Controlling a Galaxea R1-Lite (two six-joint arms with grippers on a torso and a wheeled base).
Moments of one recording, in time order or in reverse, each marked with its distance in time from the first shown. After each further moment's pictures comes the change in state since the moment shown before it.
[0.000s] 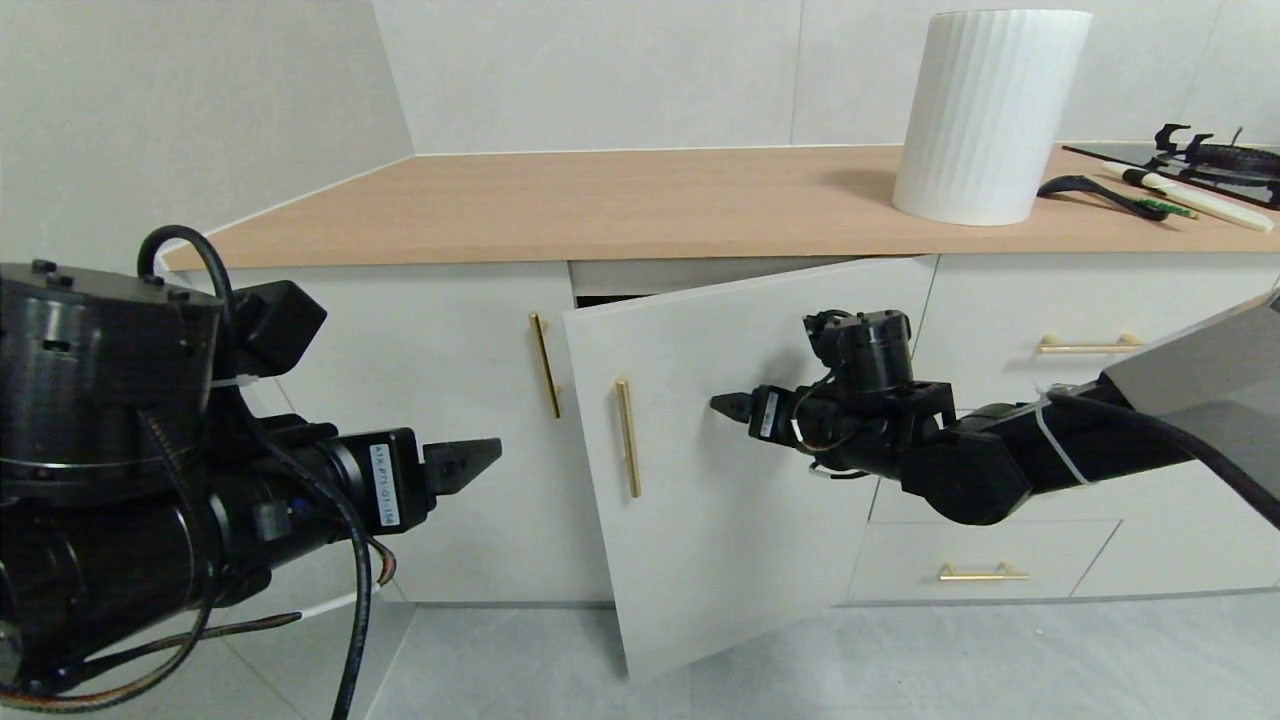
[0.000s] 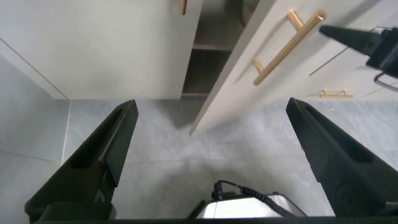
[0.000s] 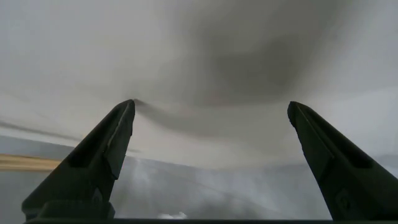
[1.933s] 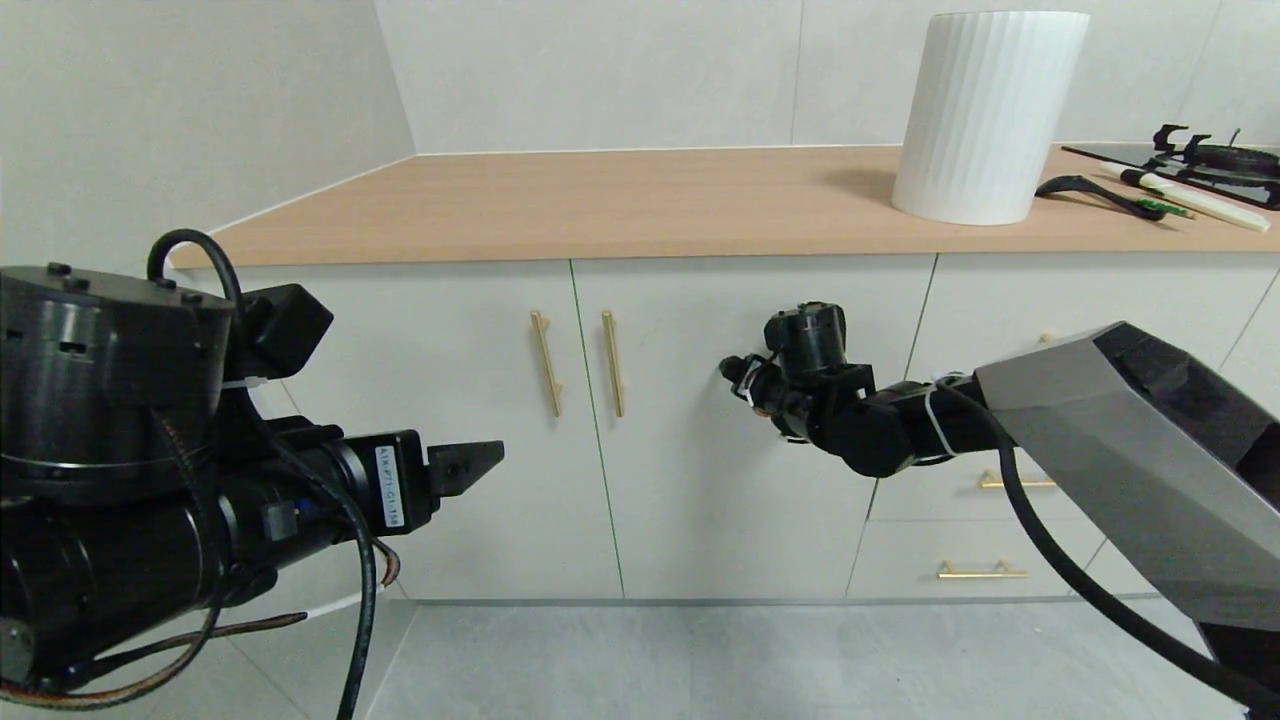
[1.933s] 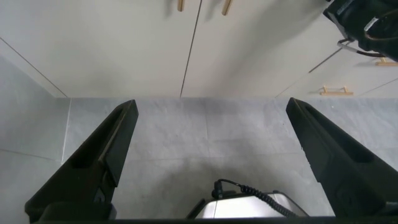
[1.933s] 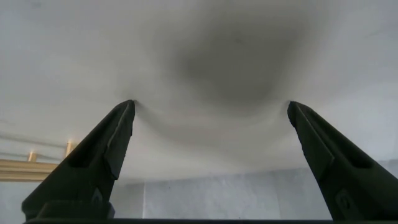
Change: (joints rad) left arm 0.001 0.008 0.000 0.000 -0.001 -0.002; right arm -0.037 0.250 -0.414 0.154 -0.278 0.187
